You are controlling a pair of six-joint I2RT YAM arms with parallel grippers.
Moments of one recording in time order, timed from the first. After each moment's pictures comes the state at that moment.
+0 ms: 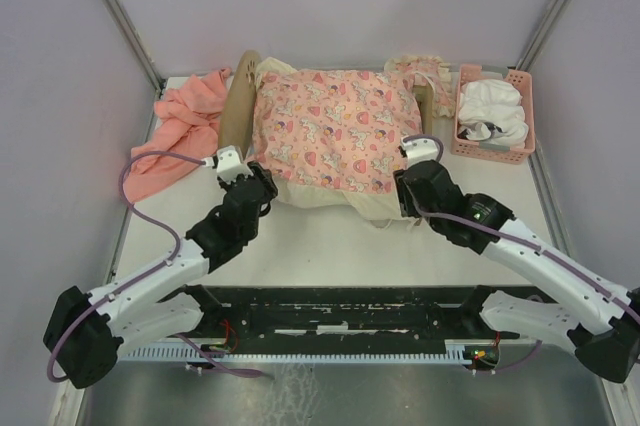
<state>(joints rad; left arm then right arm) -0.72 0.96 0.54 0.05 -0.78 -0.61 0.80 1.00 0.96 -0.70 0.49 0.29</state>
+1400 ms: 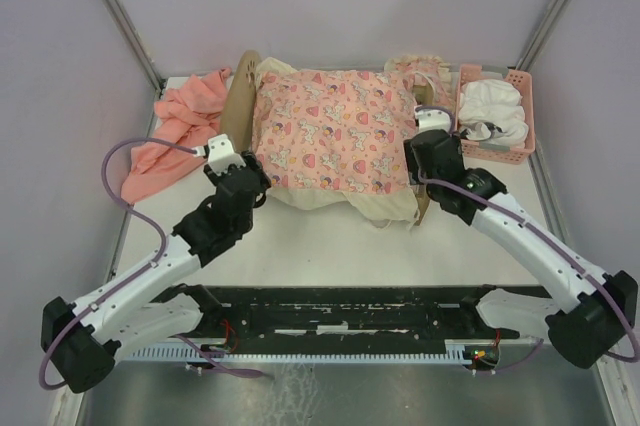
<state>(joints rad) -0.72 0.90 0.72 -0.20 -0.86 -0.58 0.61 1.13 1.01 -0.58 0.61 0.15</state>
